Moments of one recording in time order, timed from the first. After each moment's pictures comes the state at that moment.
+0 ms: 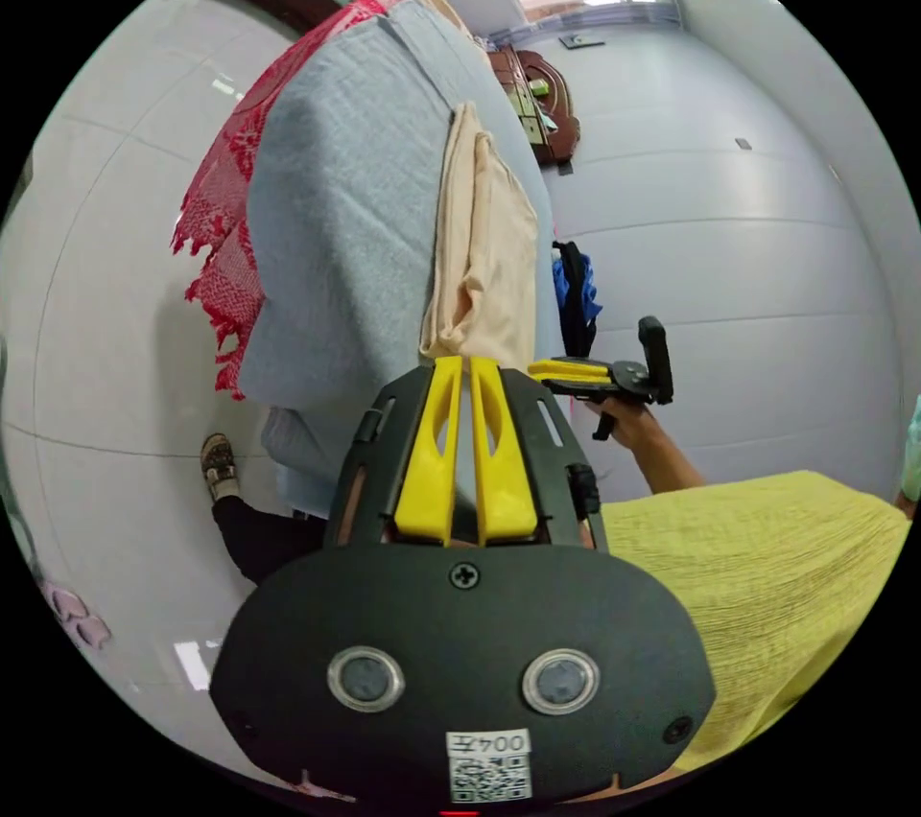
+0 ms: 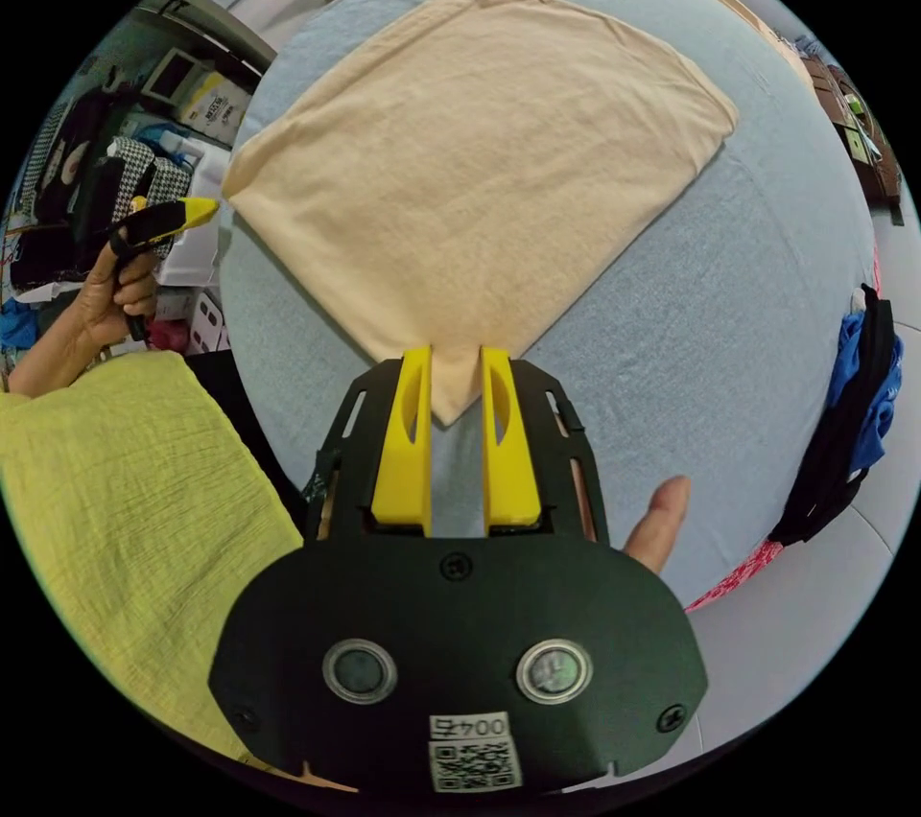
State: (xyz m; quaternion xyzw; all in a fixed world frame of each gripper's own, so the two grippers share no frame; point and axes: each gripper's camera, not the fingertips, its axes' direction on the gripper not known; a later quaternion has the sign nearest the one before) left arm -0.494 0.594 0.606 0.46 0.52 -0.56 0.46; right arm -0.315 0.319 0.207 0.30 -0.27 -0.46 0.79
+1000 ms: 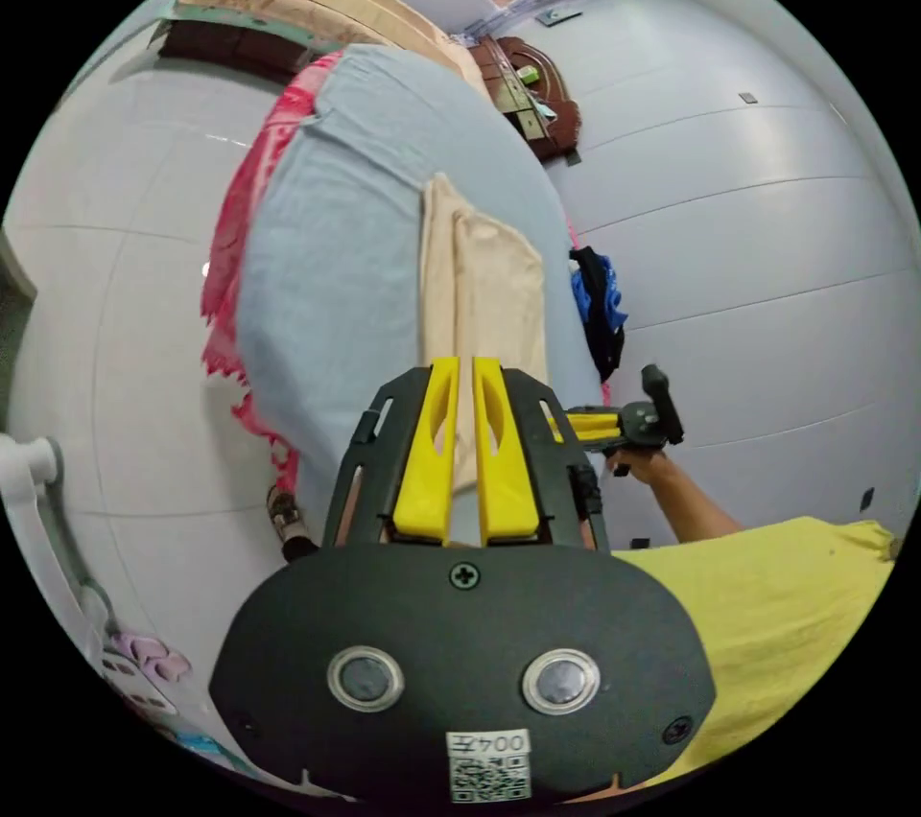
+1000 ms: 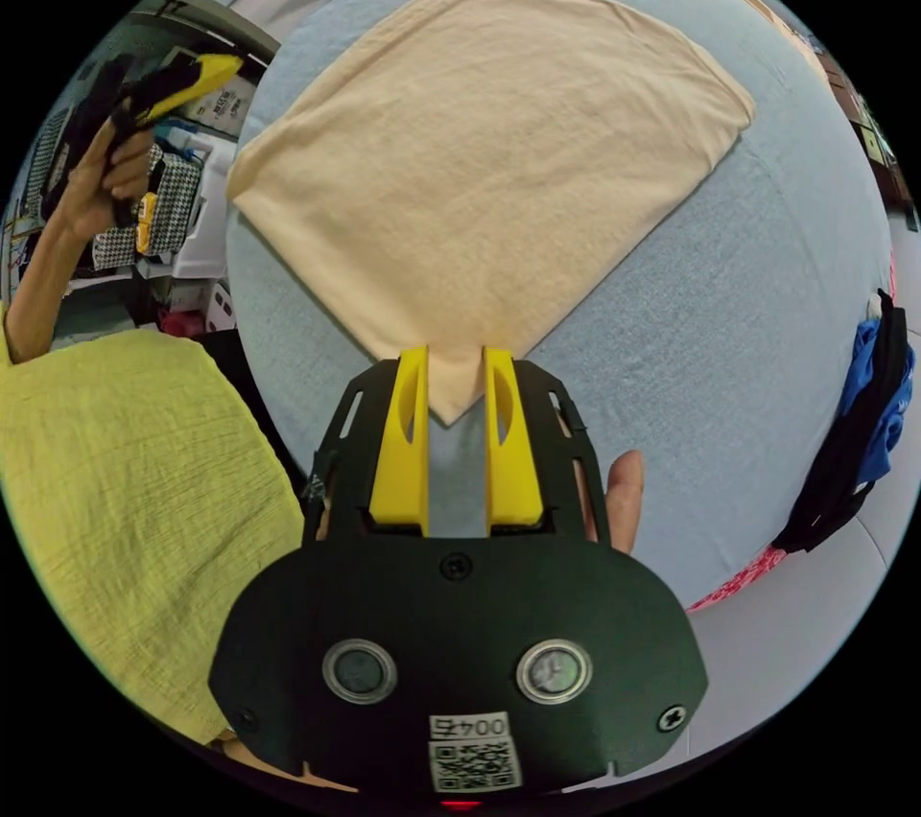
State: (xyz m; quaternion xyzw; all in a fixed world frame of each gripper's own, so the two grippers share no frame) left arm -0.700 0.535 0.572 0.45 0.47 -0.55 0.53; right arm -0.279 0.265 0.228 0.26 -0.28 -0.48 0.79
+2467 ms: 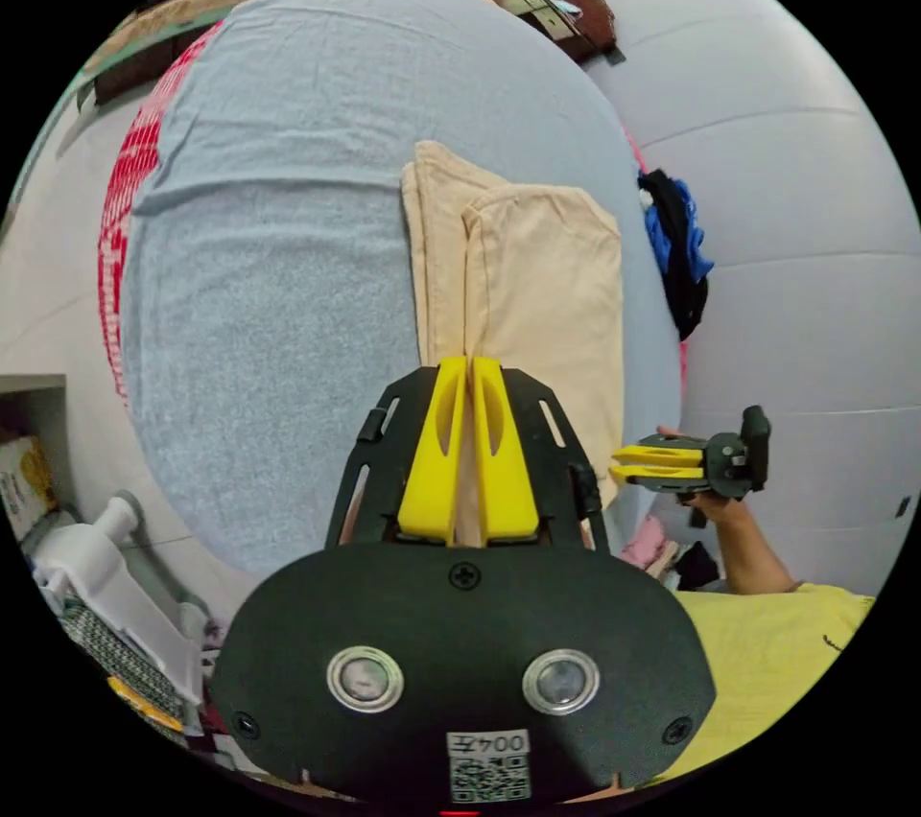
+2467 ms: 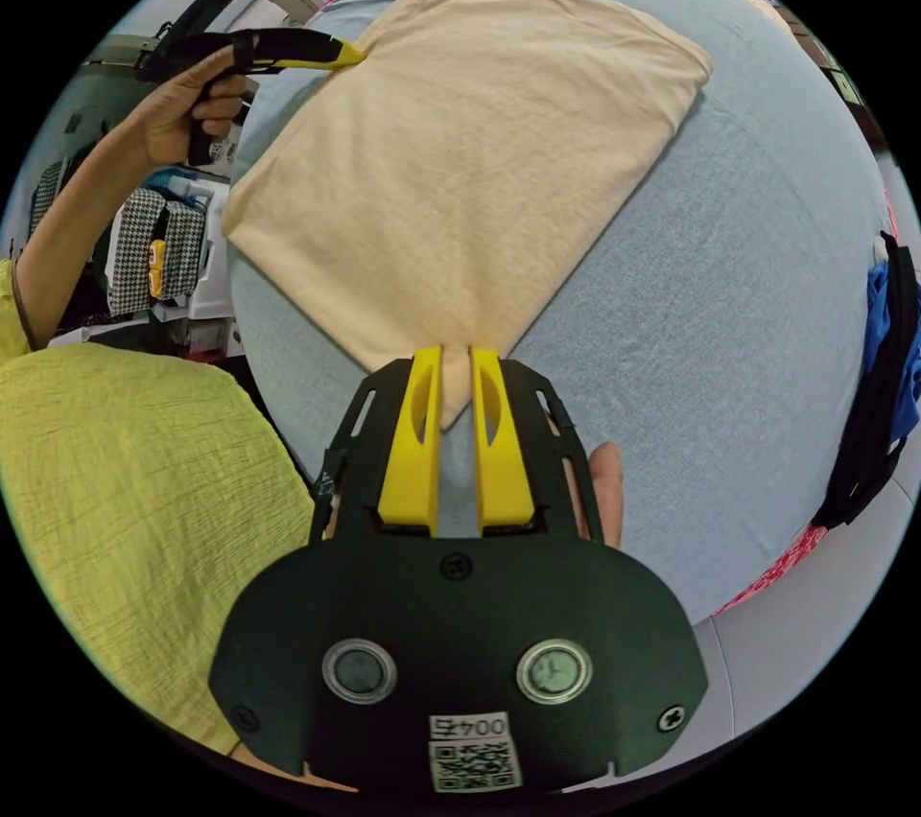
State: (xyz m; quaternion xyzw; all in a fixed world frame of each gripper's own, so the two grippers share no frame) left arm -0.855 0.393 0.636 0.34 0.42 -0.53 0.65; right arm -0.214 0.249 0.259 0.25 -0.33 -0.44 0.79
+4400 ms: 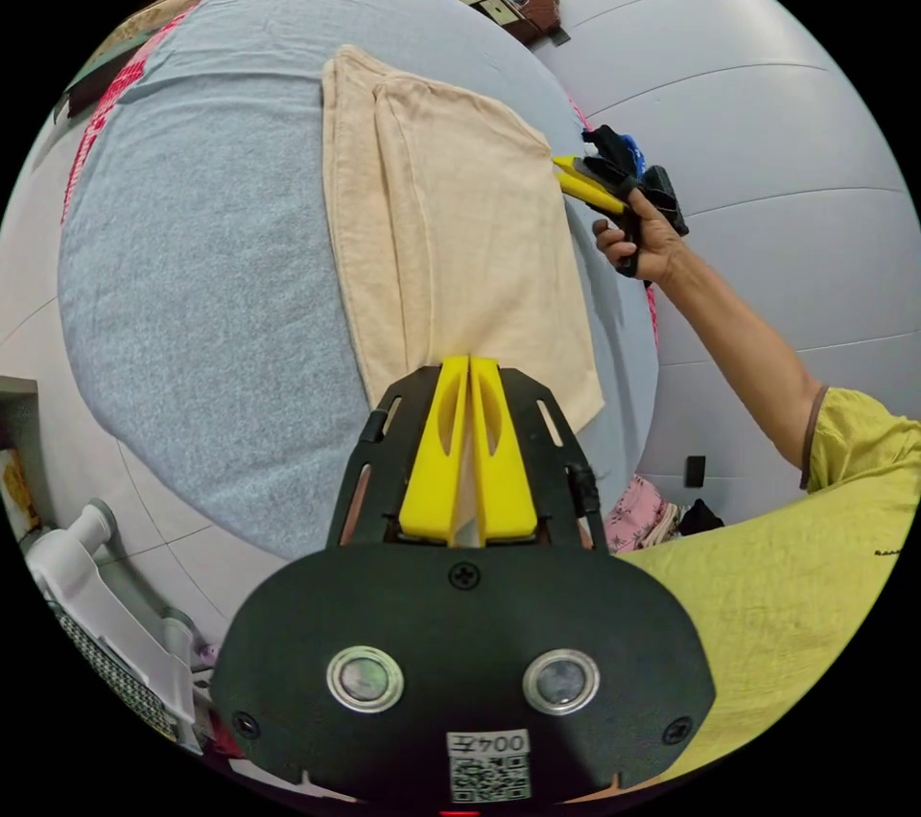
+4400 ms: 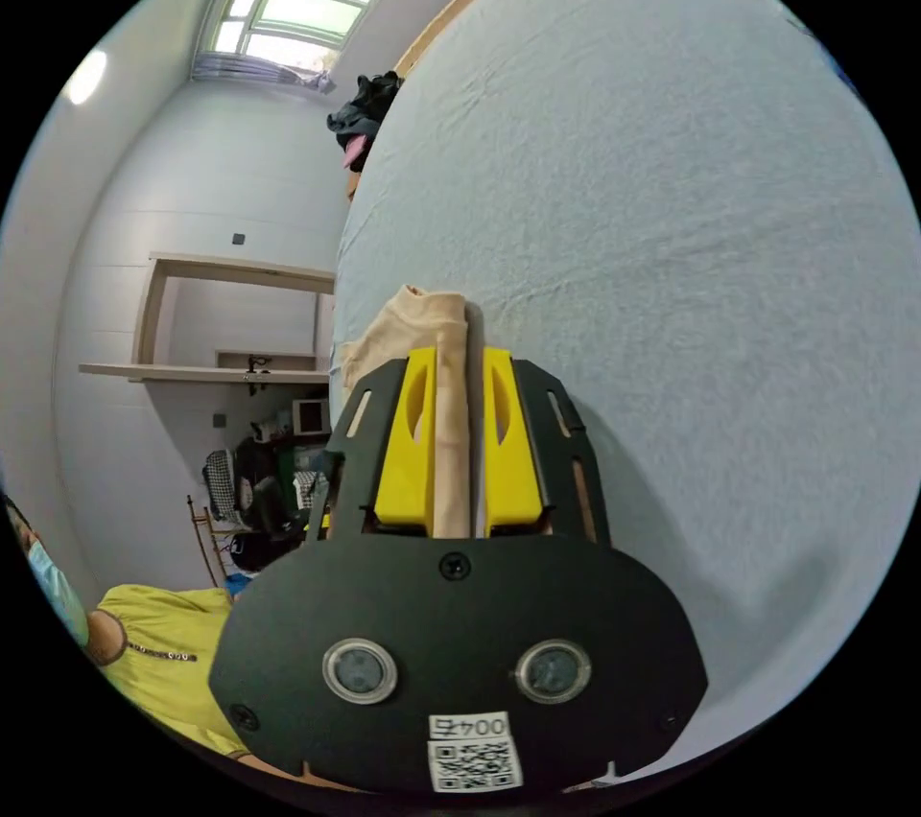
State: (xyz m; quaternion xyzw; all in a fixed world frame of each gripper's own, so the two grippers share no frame) left arm -0.748 0.396 0.682 0.37 0.42 -0.49 0.67; right arm 0.123 0.154 0.405 0.35 -0.73 -0.01 0.58
